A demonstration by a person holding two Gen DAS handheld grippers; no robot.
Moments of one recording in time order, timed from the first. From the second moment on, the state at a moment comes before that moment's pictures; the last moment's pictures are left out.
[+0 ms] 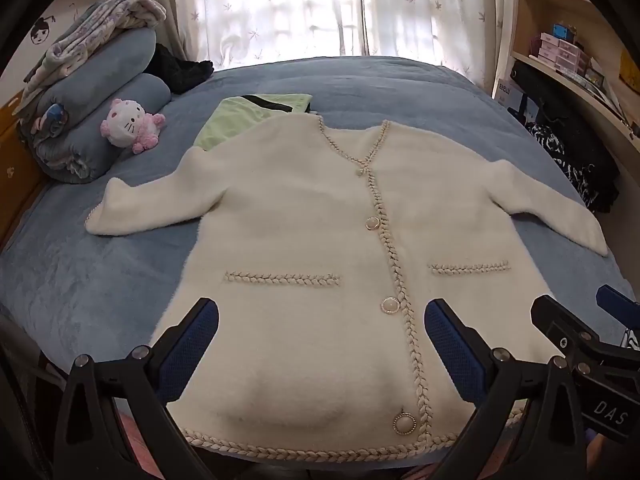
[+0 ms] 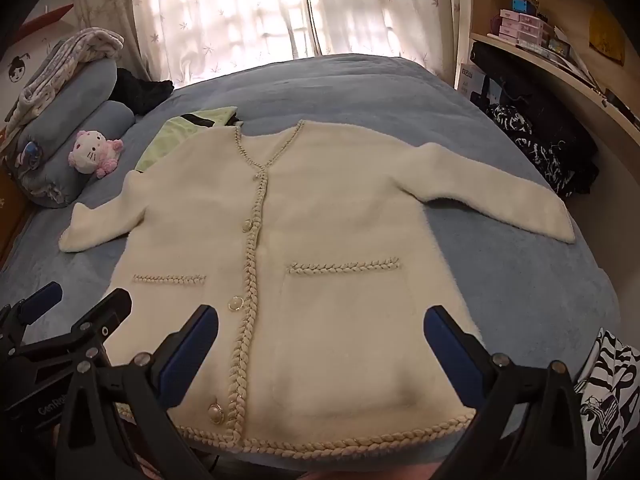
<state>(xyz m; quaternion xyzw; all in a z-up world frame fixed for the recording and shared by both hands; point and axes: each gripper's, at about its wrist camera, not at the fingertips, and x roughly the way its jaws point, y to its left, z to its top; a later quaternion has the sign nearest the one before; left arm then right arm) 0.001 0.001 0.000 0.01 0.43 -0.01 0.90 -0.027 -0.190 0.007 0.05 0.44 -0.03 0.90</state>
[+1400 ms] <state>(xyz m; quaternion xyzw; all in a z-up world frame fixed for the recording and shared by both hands) 0.008 0.020 -0.010 -0.01 0.45 -0.02 0.89 -0.024 -0.181 0.000 0.07 0.45 -0.02 0.89</state>
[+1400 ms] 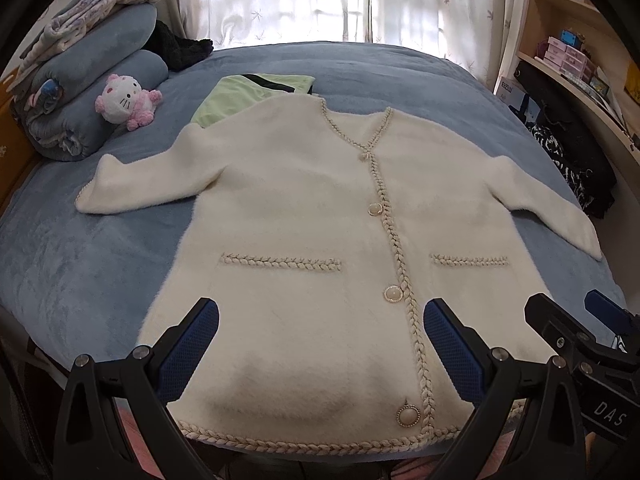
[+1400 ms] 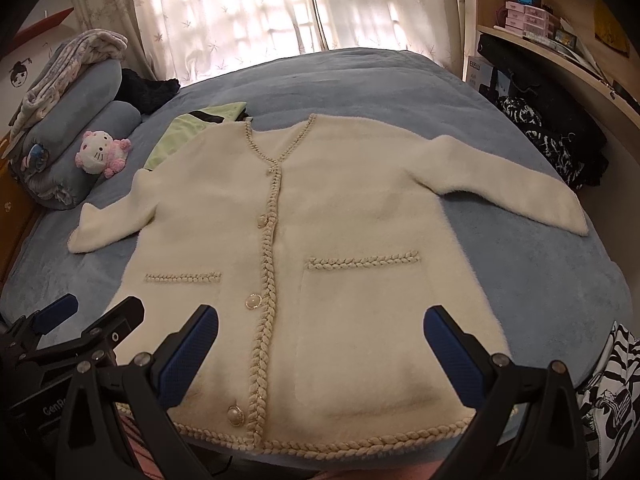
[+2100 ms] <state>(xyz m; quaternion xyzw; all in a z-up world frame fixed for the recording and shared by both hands) 0.003 0.016 0.003 0.00 0.43 0.00 0.90 -0.033 -0.171 0.018 0.04 0.38 -0.01 0.92</state>
